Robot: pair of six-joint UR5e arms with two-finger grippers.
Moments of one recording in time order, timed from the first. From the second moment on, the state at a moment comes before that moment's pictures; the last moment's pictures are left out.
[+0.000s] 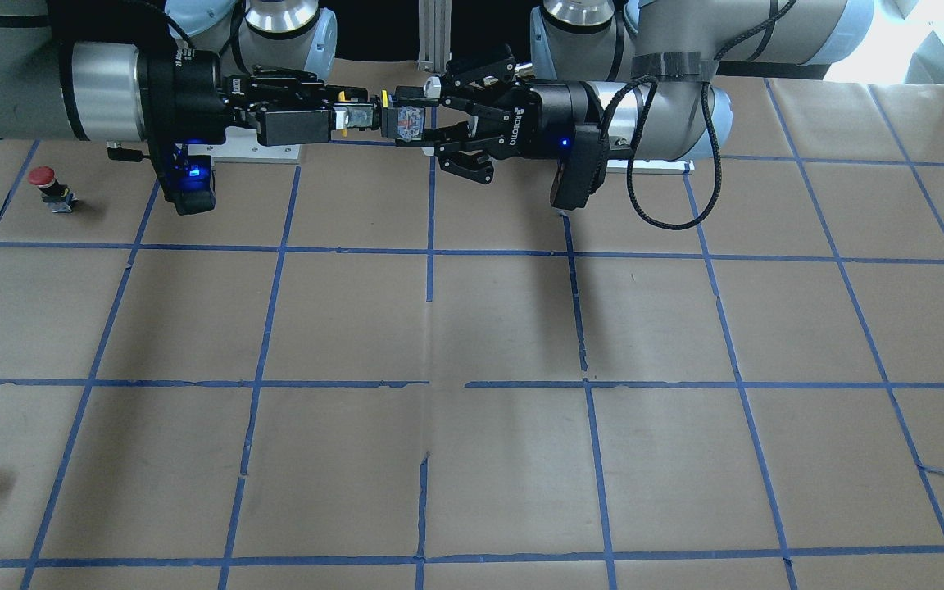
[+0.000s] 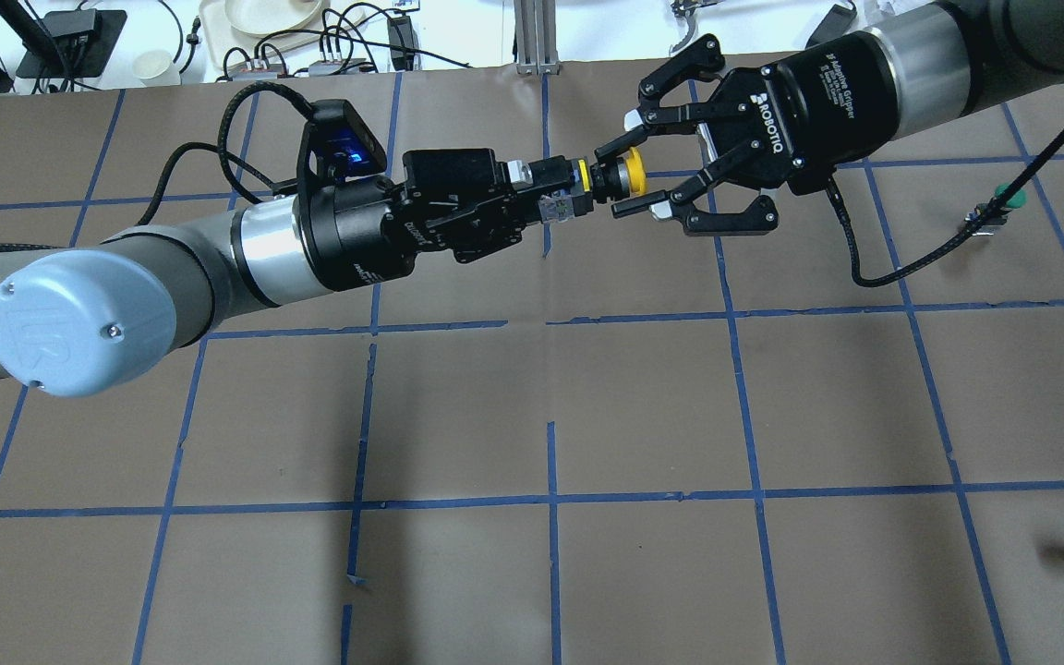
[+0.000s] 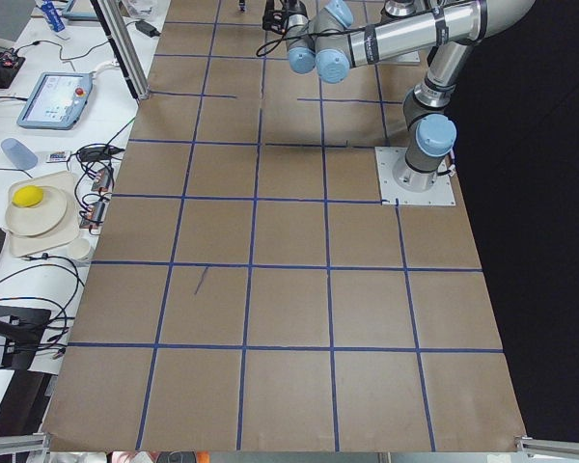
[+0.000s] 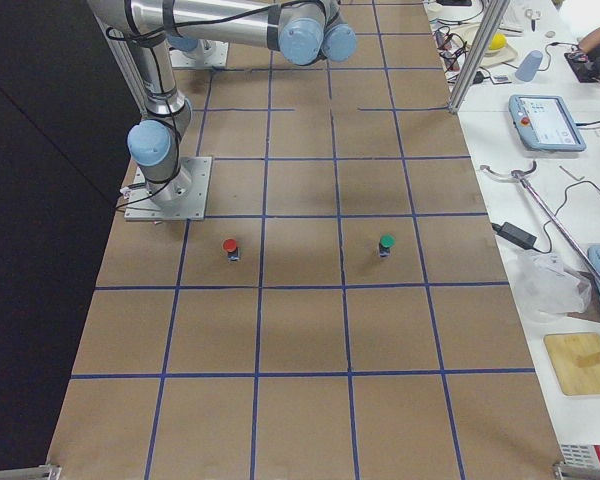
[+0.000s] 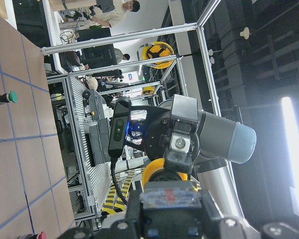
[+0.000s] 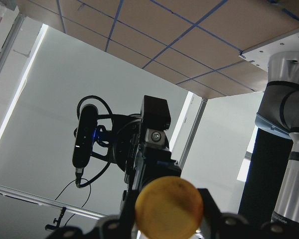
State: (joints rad) left arm -1.56 -1.53 -1.96 -2.05 -0.17 1.01; right arm 1.42 -1.46 1.50 -0.61 -0.43 0.13
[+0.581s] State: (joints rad) left arm -1.56 -1.52 -1.96 -2.05 -0.17 1.01; right arm 1.43 -1.46 1.49 -0.61 -0.44 0.13
